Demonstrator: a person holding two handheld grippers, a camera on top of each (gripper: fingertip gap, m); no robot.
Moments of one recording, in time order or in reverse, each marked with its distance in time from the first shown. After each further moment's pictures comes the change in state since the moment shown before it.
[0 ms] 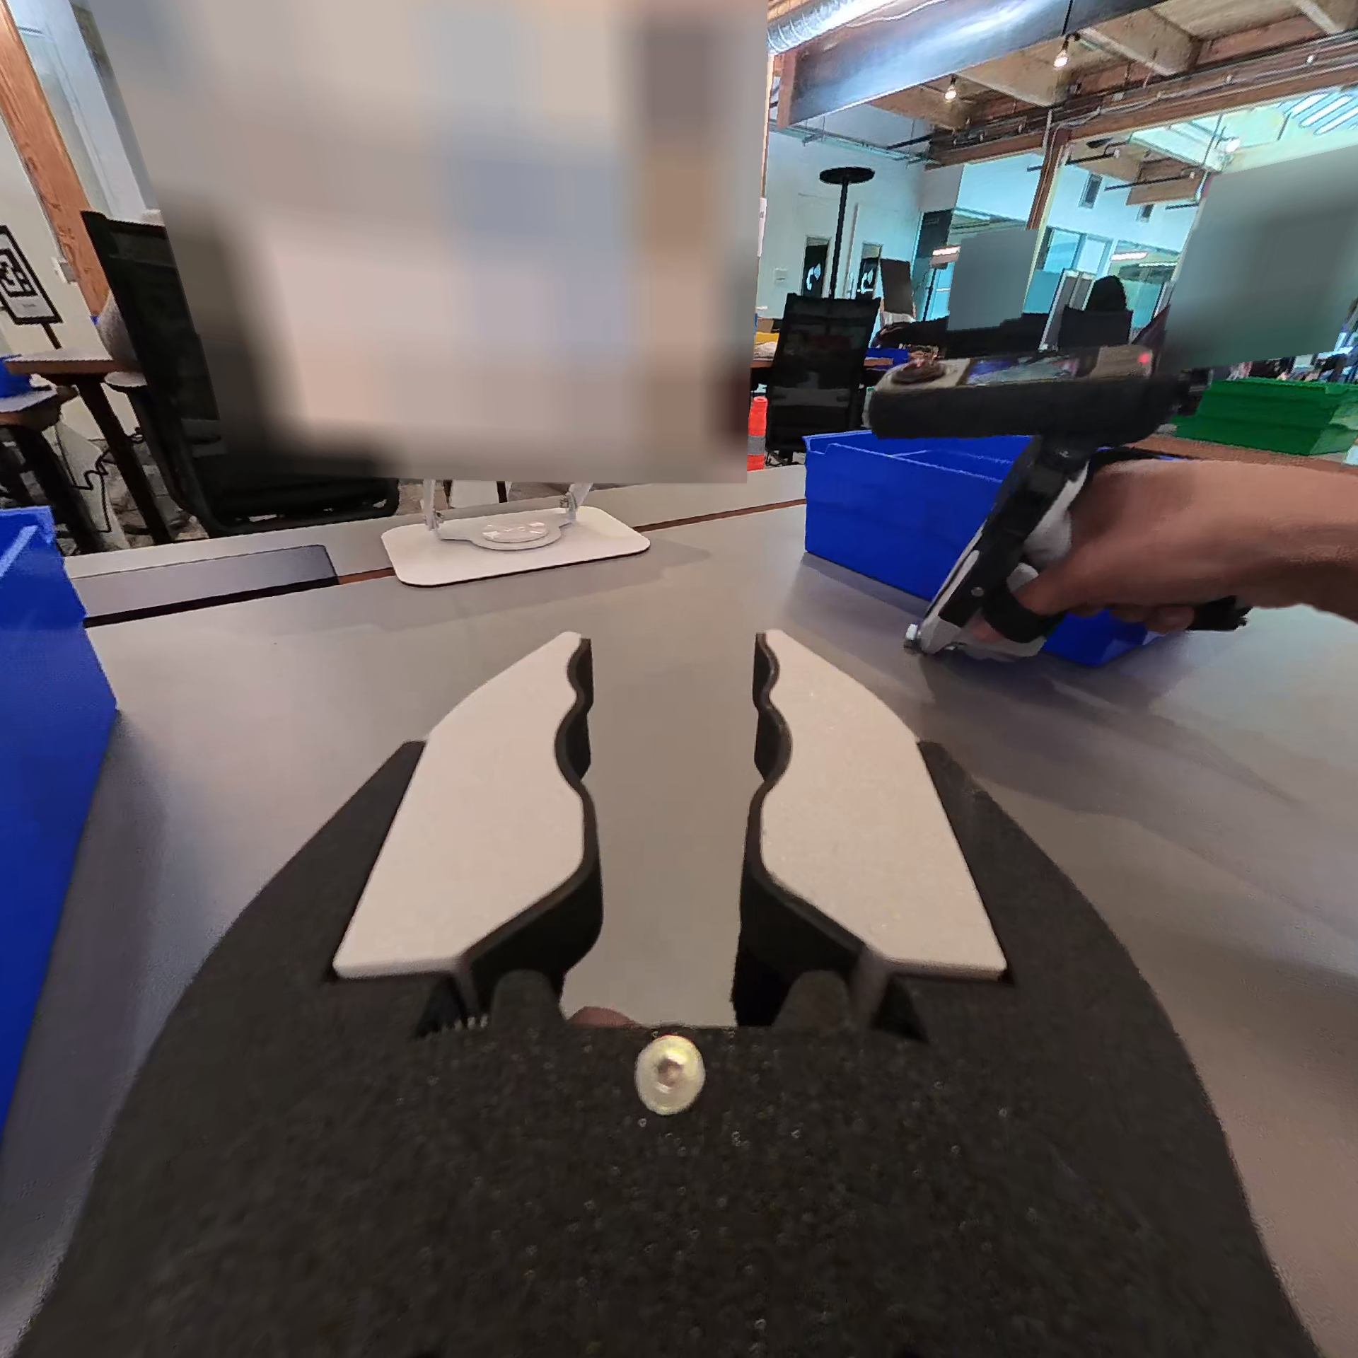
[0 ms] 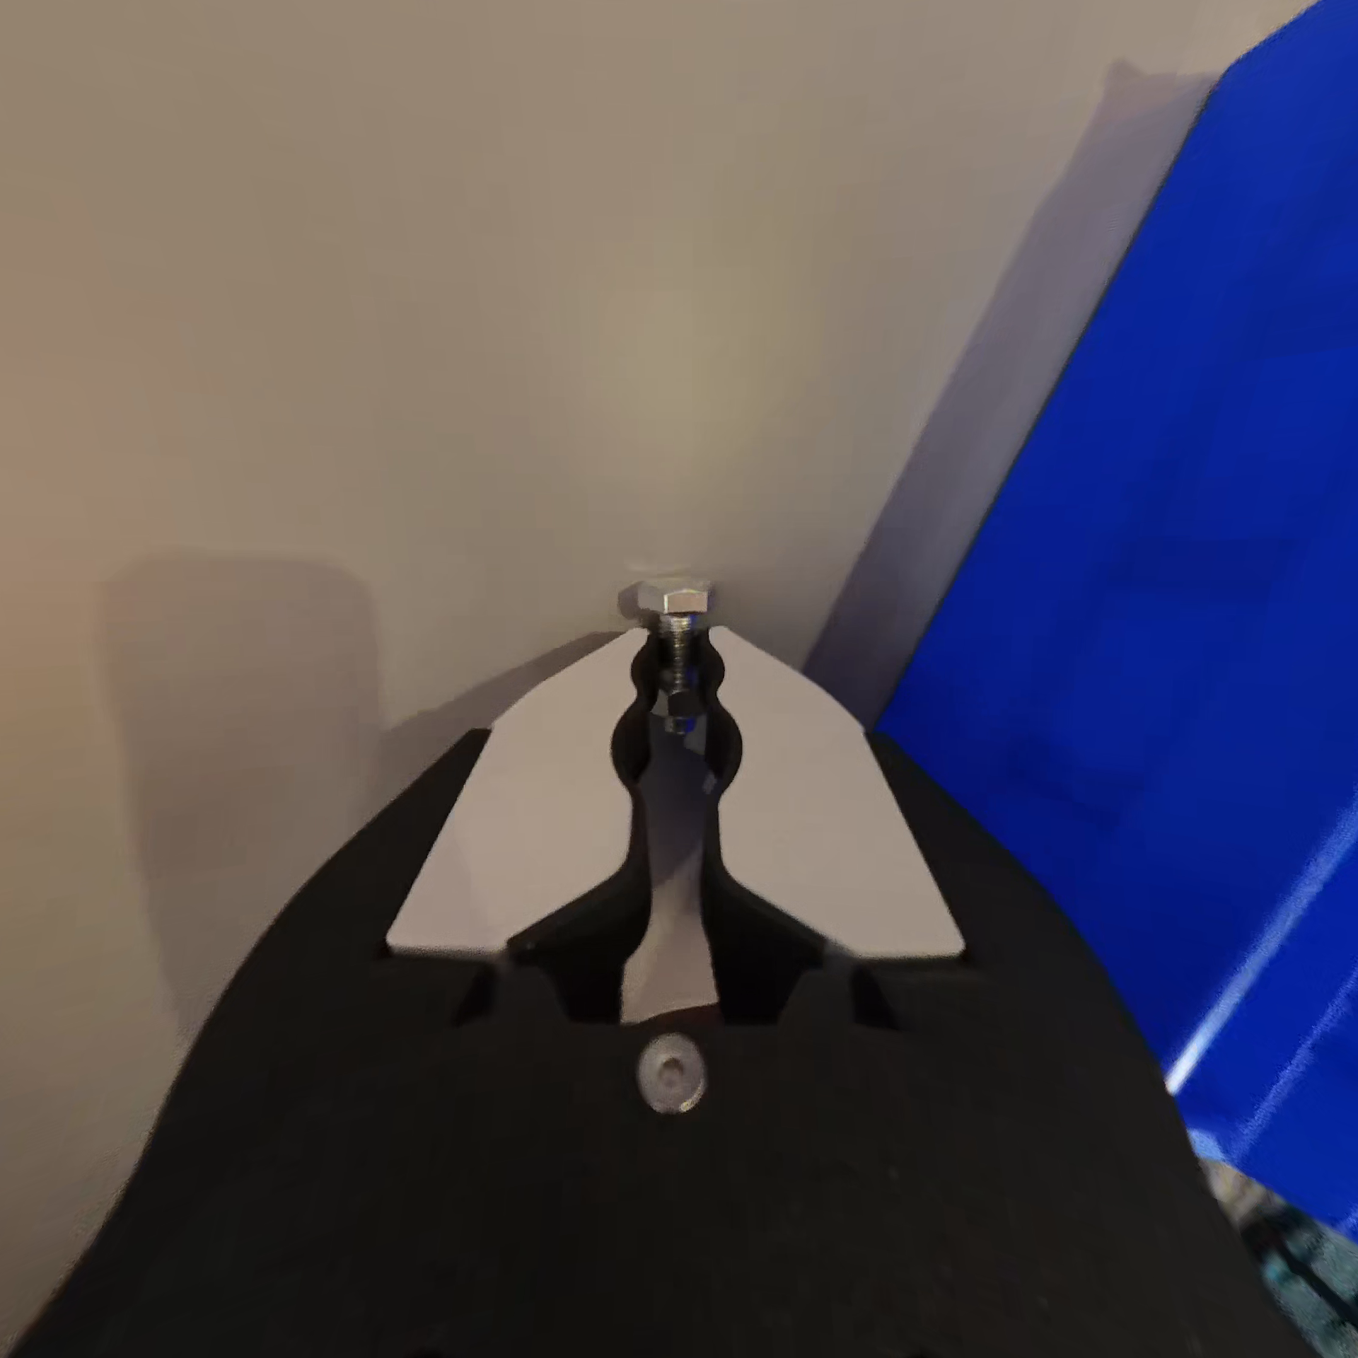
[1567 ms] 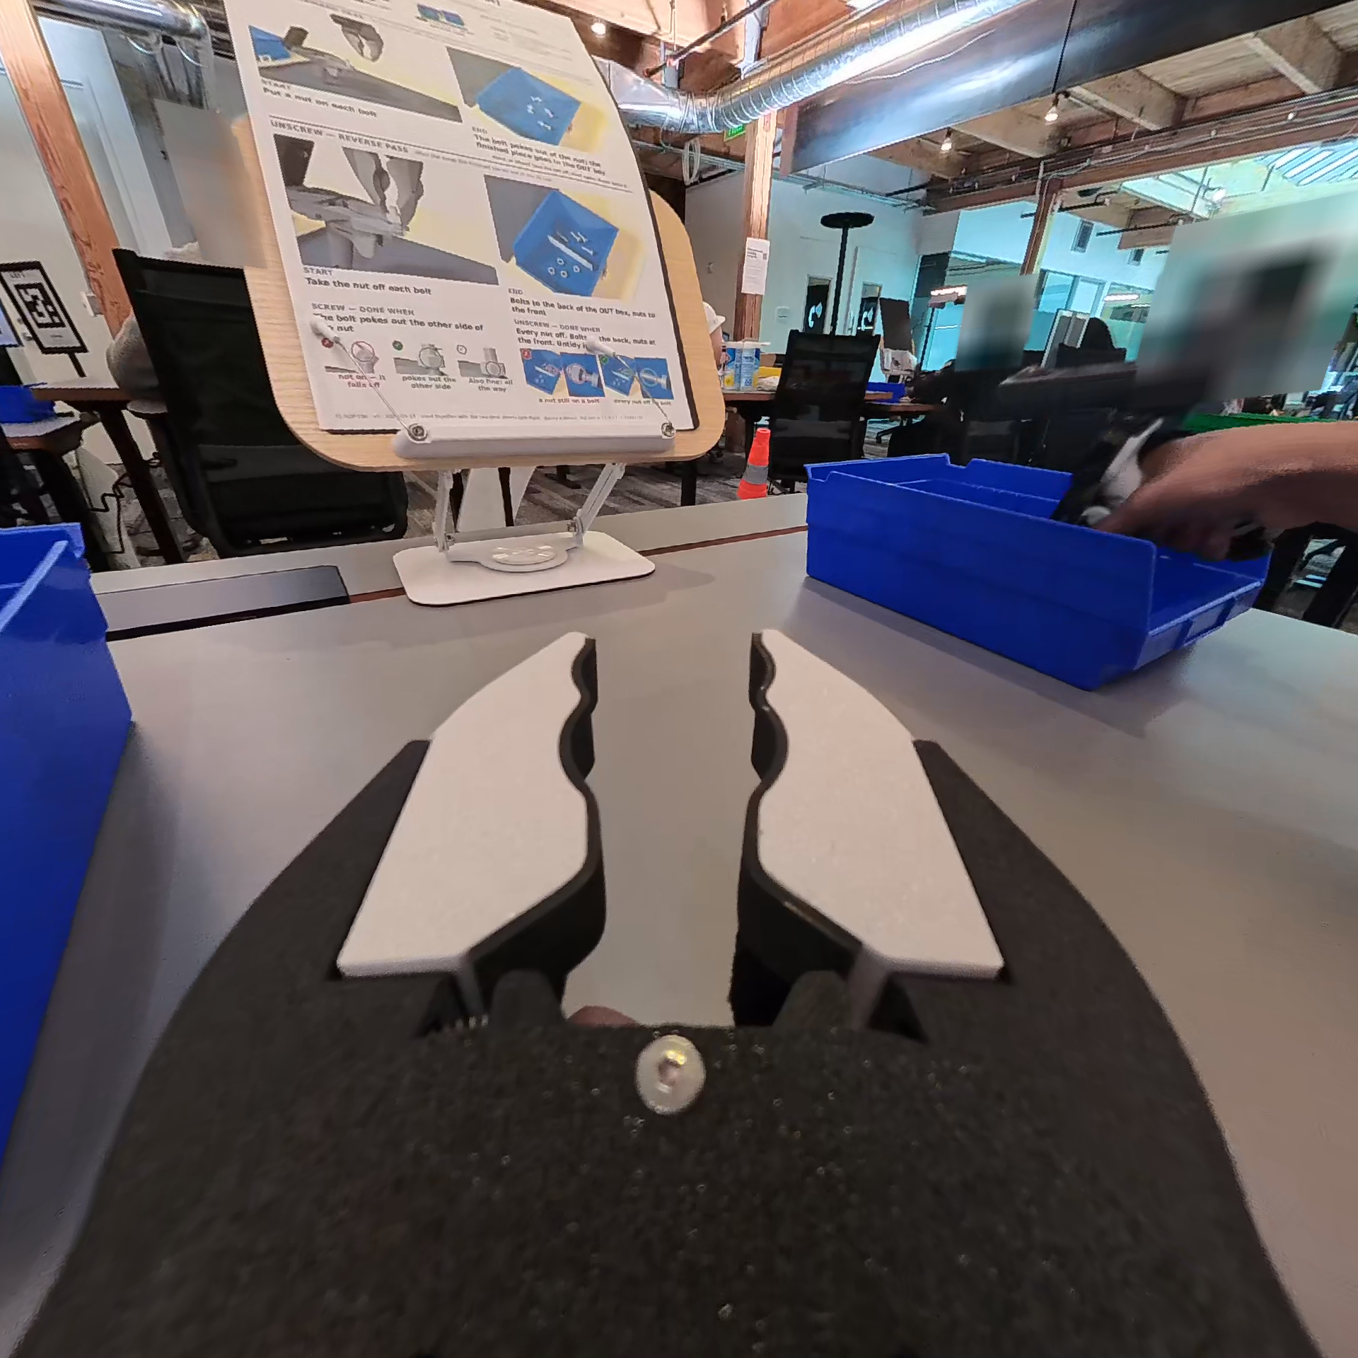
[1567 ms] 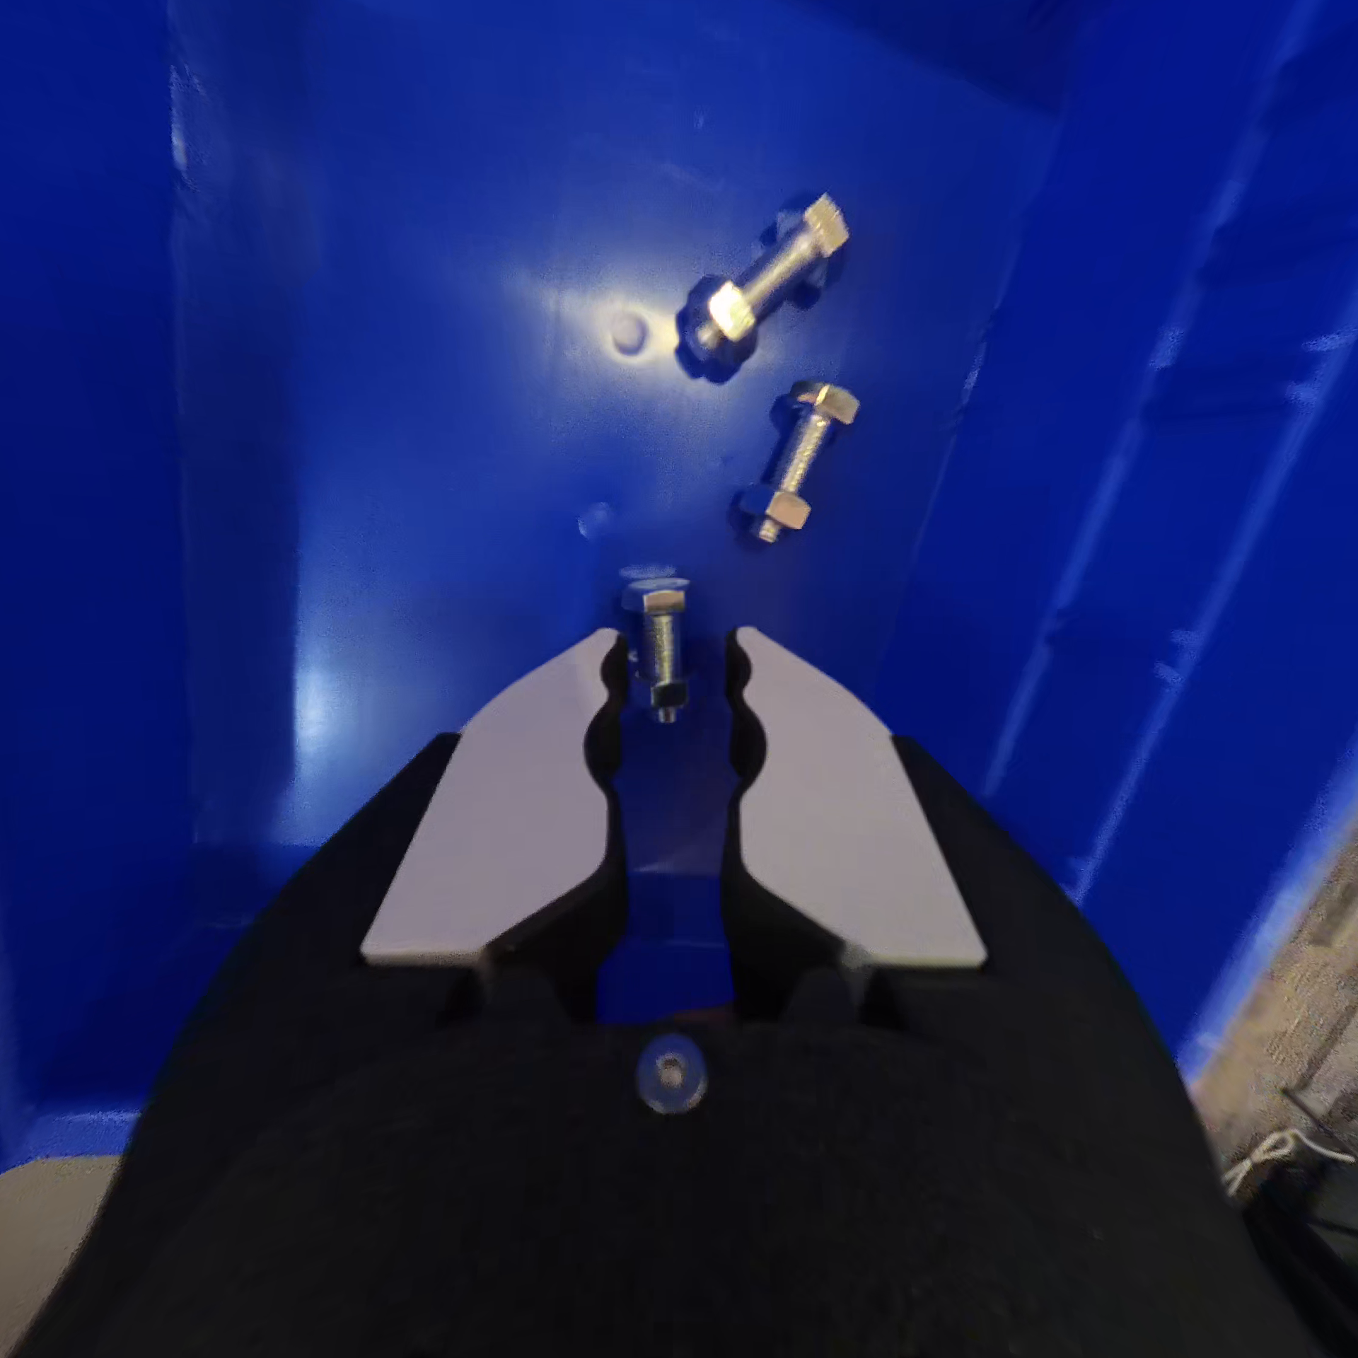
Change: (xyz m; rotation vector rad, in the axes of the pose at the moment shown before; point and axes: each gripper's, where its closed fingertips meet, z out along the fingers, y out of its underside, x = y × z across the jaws) left arm -0.002 -0.006 -0.004 0.044 -0.009 -0.006; right arm 0.176 0.061 0.021 -0.076 -0.040 0.257
